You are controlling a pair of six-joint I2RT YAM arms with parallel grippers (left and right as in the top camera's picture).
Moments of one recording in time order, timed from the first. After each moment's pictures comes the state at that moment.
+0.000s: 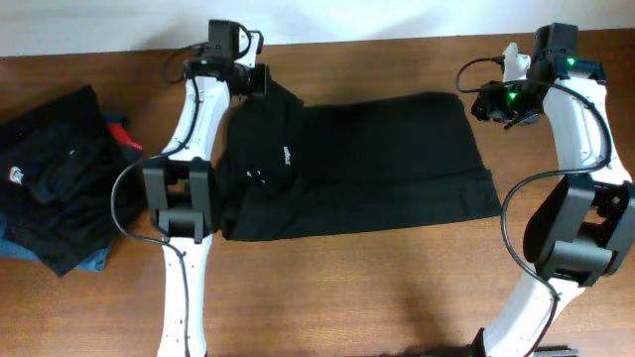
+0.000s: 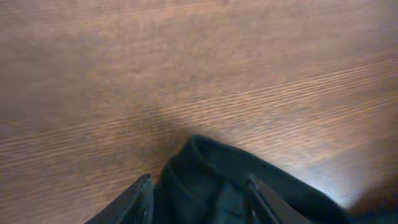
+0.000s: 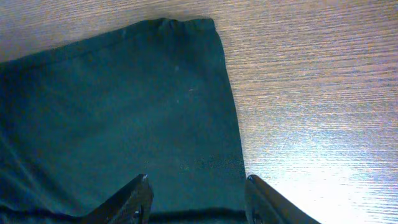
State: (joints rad) left arm -0.14 2.69 2.46 -0.71 0.24 -0.02; right arm -0.25 2.09 1.85 -0.98 -0.25 -0.11
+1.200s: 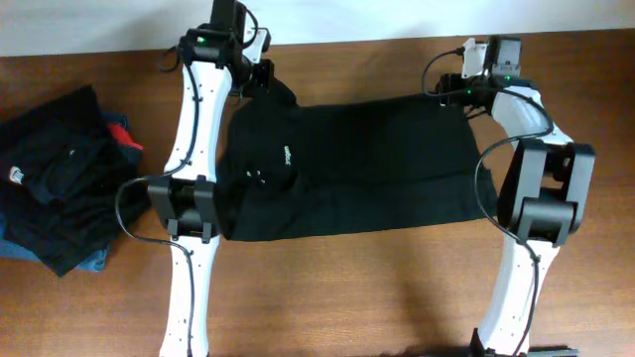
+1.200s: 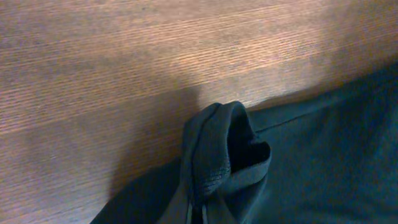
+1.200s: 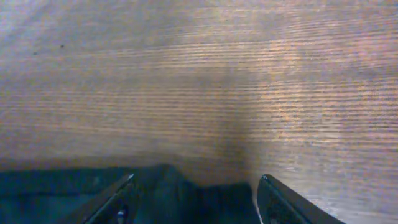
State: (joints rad) left arm -0.18 2.72 2.91 -1.34 0.23 -0.02; right arm -0.16 2.39 1.85 -0.38 -0.27 -0.09
